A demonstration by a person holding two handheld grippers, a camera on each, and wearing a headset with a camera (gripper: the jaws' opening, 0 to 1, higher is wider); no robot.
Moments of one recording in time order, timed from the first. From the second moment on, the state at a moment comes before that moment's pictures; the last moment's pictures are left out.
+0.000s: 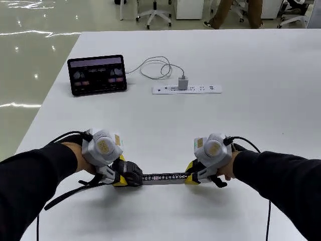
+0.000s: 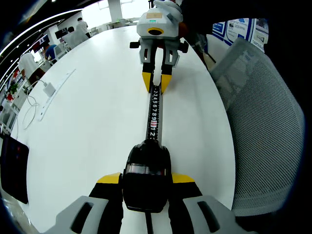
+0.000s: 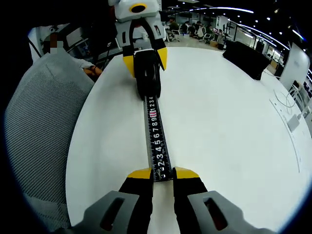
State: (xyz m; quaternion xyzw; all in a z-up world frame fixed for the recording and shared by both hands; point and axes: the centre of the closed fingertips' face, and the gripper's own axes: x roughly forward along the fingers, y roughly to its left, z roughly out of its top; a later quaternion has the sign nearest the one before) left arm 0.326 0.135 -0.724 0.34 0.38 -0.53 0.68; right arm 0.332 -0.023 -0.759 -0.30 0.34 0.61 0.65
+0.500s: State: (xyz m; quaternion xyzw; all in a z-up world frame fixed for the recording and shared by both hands) left arm 0.325 0.134 -0.724 0.34 0.37 -0.53 0.68; right arm 0.331 -0.041 -0.759 -0.30 0.35 0.60 0.65
